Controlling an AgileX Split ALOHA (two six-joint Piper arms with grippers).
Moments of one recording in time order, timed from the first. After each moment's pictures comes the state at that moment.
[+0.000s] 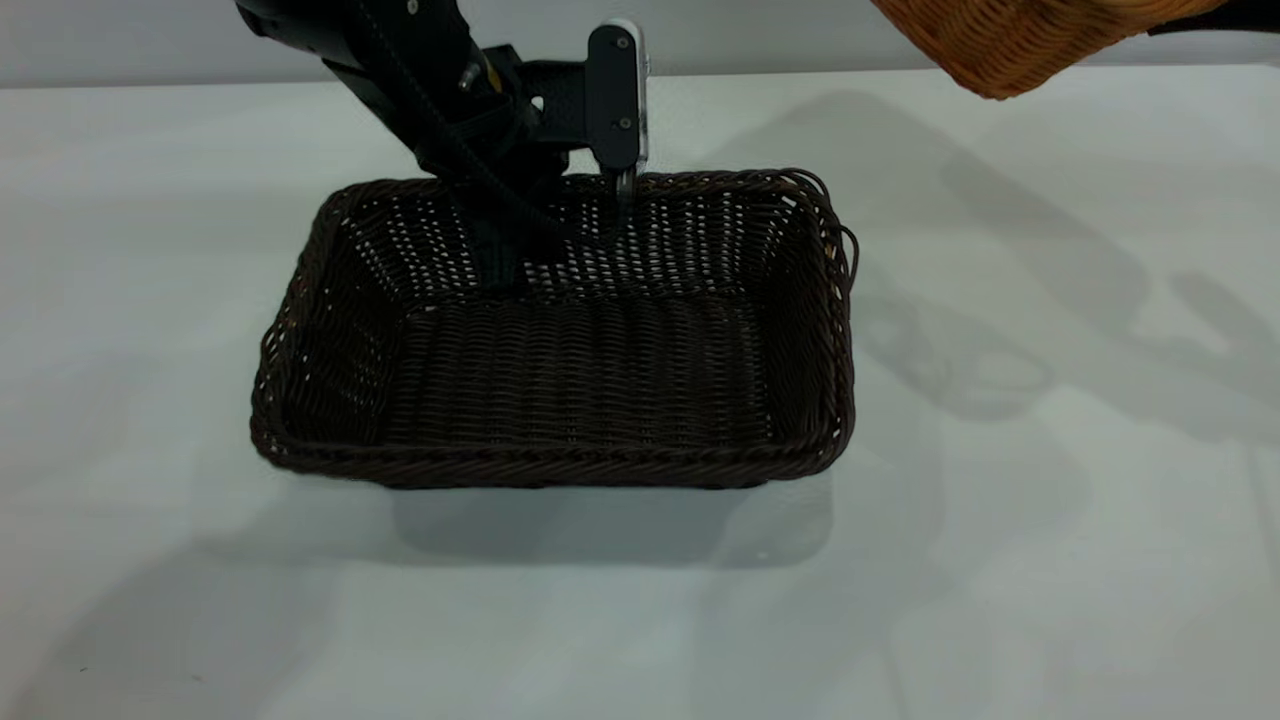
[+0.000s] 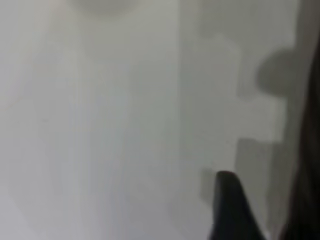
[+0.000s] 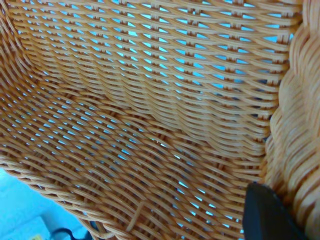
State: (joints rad) left arm -0.50 2.34 -1.40 0.04 0.01 1.07; right arm -0.33 1.96 -0.99 1.42 1.12 -0.61
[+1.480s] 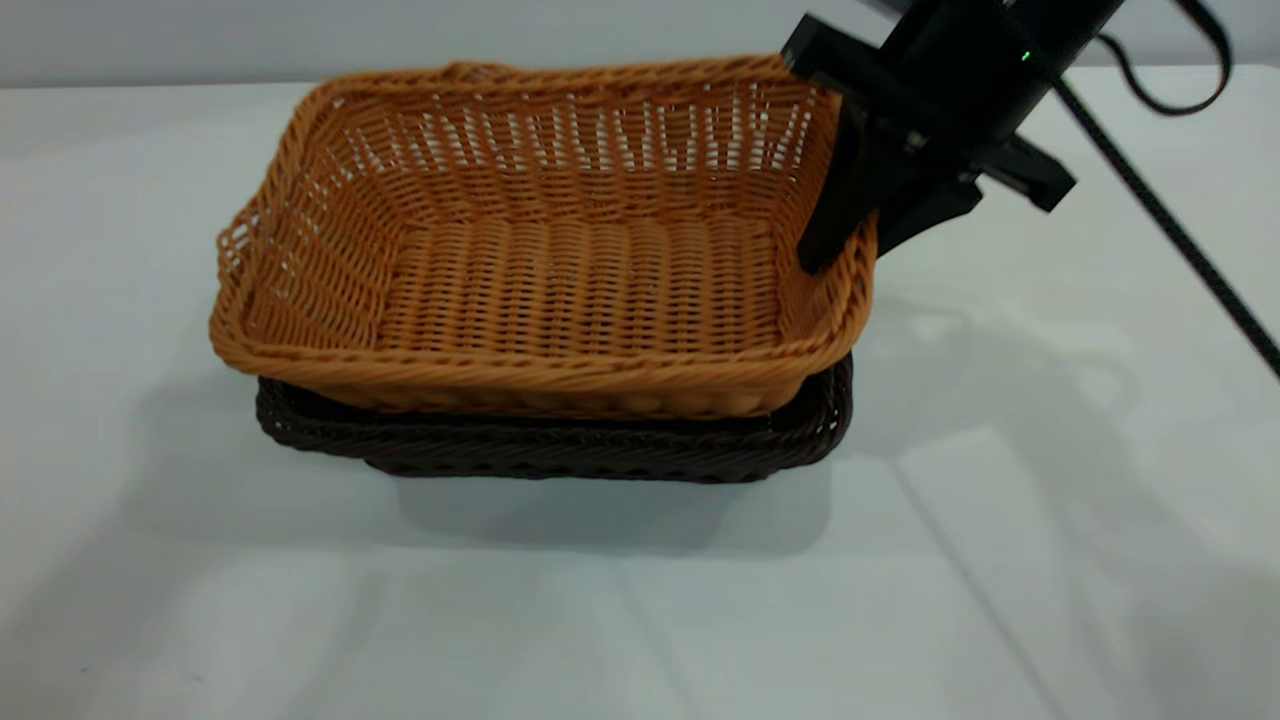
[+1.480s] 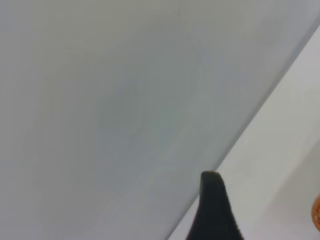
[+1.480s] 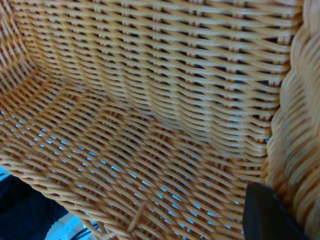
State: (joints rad) left arm -0.39 1.23 -1.40 0.04 0.59 0.71; right arm 0.28 2.14 -1.29 0.79 0.90 -0.32
